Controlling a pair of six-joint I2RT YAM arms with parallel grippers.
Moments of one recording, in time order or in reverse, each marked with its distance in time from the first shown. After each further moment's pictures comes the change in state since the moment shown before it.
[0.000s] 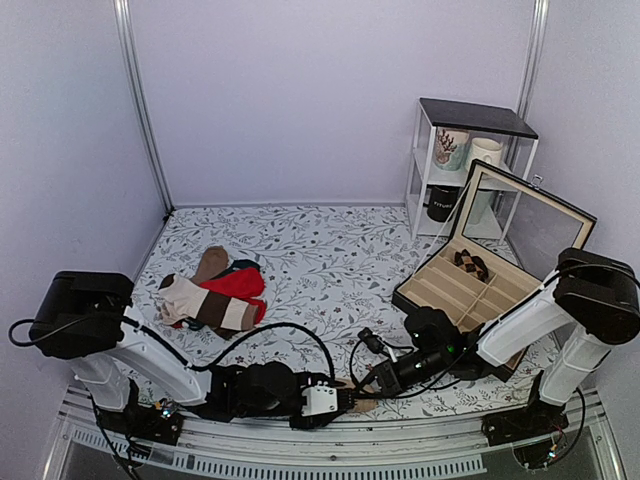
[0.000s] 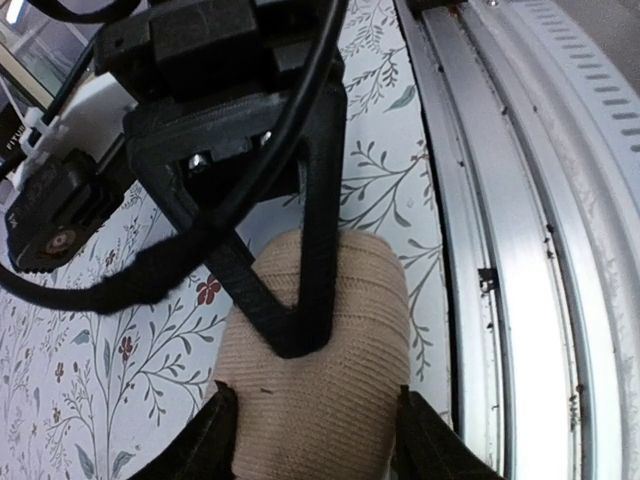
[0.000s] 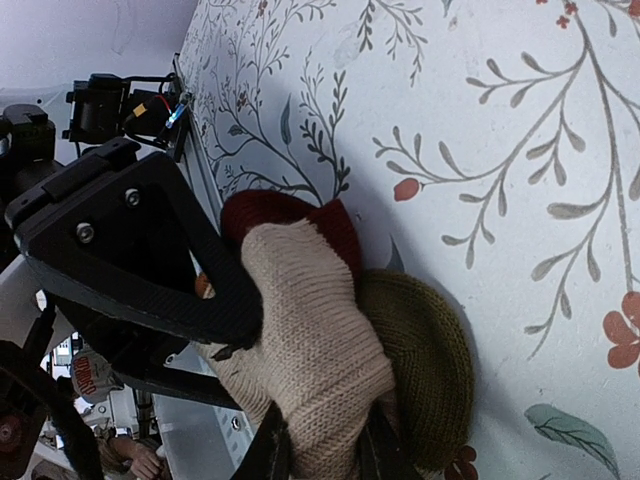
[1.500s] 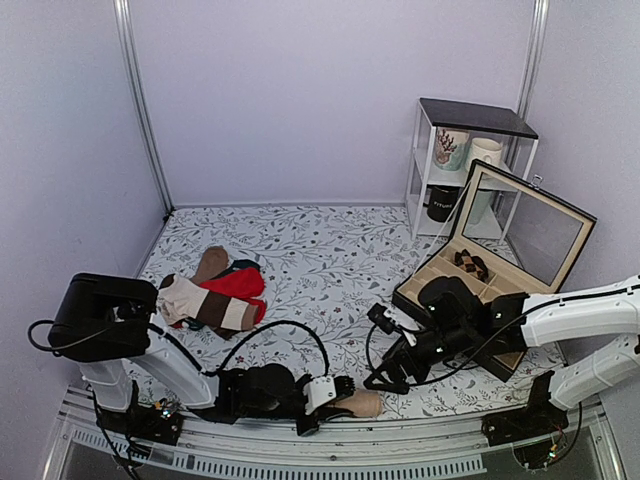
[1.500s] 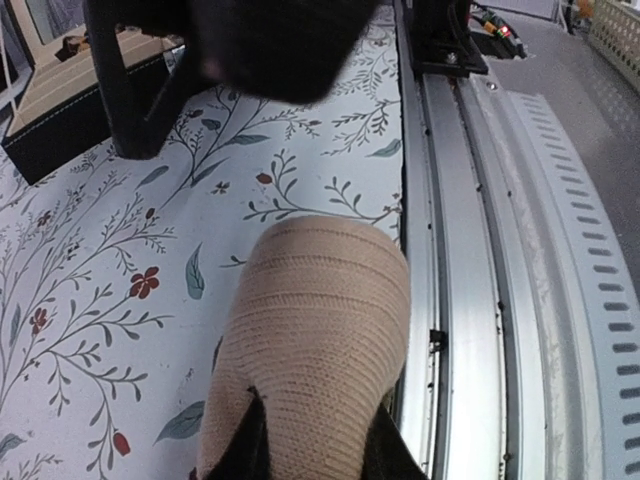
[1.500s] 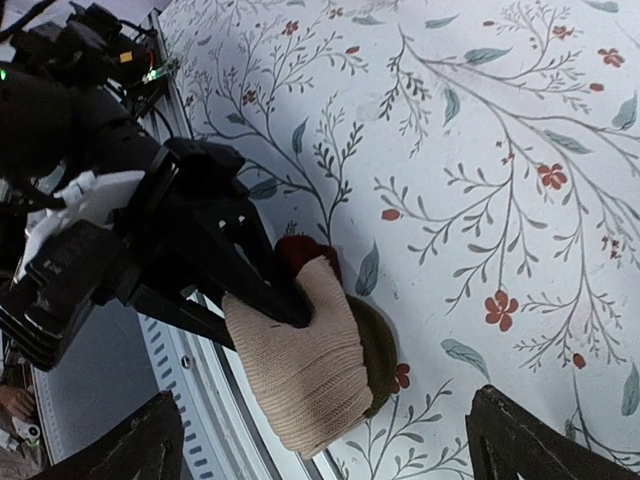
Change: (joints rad) left arm 0.015 0.113 -0.021 0.168 0.118 -0.323; right arm 0.008 -0.398 0.187 -0.682 0.220 -0.445
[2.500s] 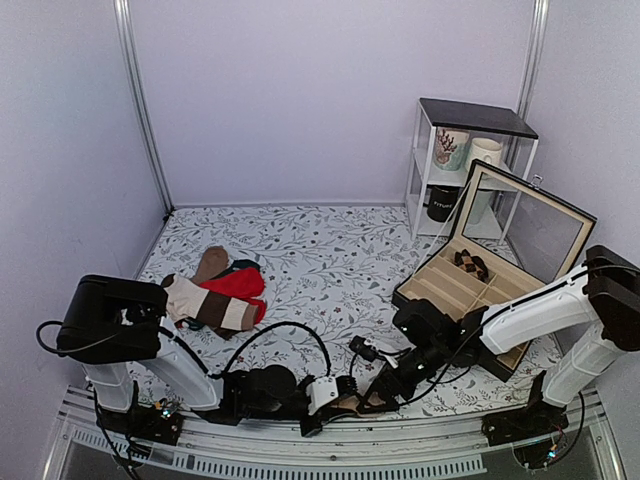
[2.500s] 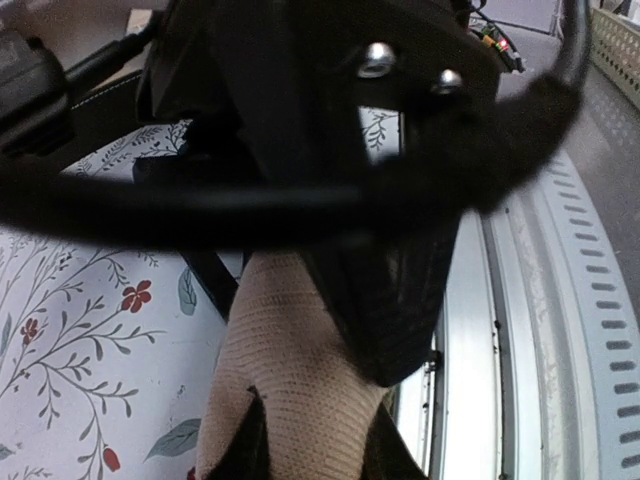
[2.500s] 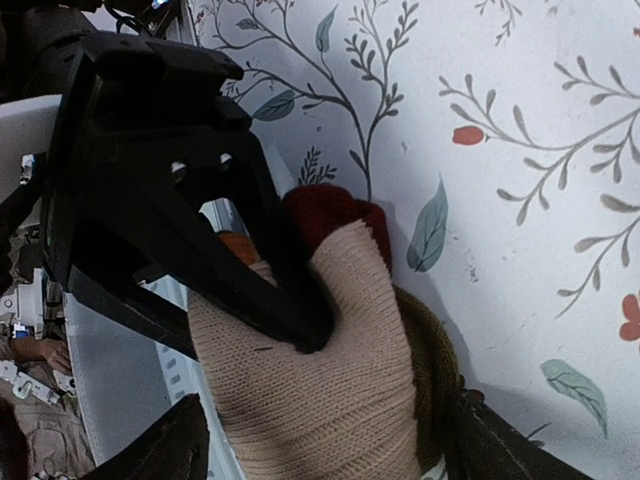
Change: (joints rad) left arm -0.002 0.049 0.011 0.077 0.007 -0.019; right arm 0.010 0.287 -0.024 0.177 -0.219 0.006
